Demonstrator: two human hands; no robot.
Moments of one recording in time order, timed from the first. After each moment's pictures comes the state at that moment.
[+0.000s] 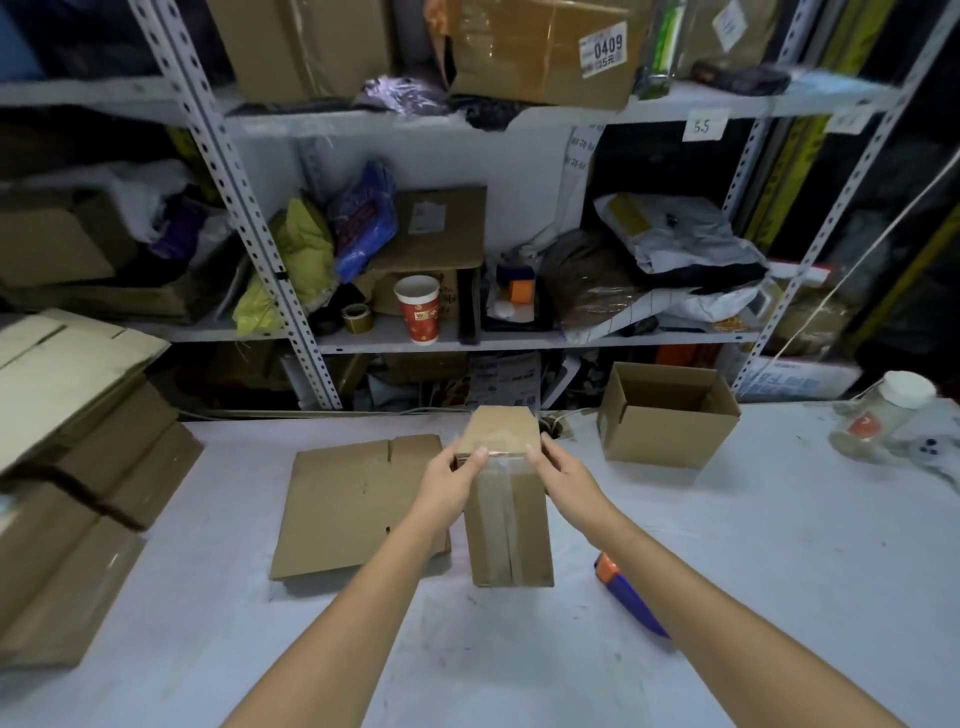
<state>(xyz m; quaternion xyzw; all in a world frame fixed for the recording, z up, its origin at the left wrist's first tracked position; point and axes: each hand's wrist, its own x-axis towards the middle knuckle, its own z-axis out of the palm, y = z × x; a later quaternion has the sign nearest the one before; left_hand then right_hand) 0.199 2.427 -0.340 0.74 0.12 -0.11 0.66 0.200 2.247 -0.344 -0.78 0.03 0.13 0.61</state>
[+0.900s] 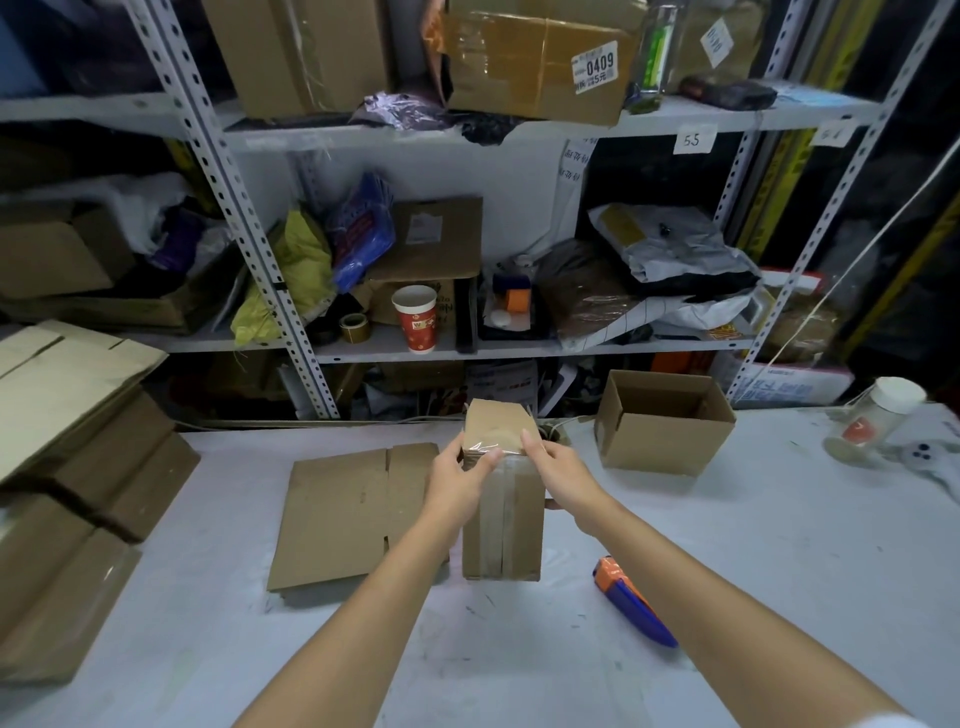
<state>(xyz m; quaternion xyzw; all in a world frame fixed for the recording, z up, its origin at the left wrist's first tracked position) 0.200 2.412 -0.320 0.76 0.07 -0.05 0.64 0.212 2.255 -0.319 -0.78 0.10 0.17 0.59</state>
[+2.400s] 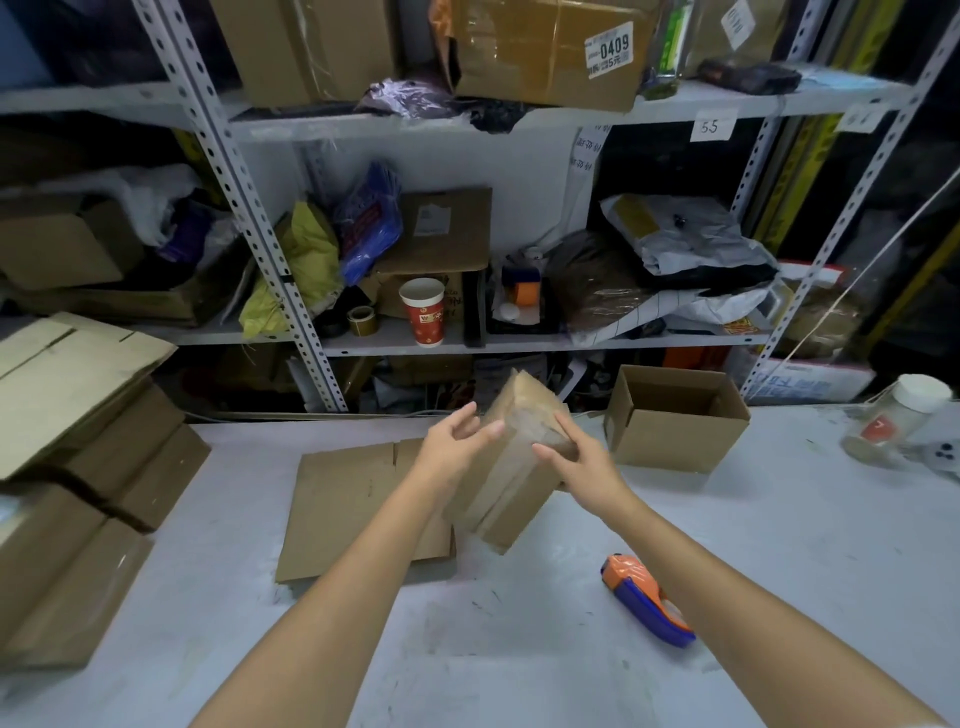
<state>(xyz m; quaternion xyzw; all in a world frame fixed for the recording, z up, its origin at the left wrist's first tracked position) 0.223 2.432 -0.297 0.76 0.08 -0.11 0.64 0.227 2.228 -0.347 -0.79 0.02 0.09 0.60</state>
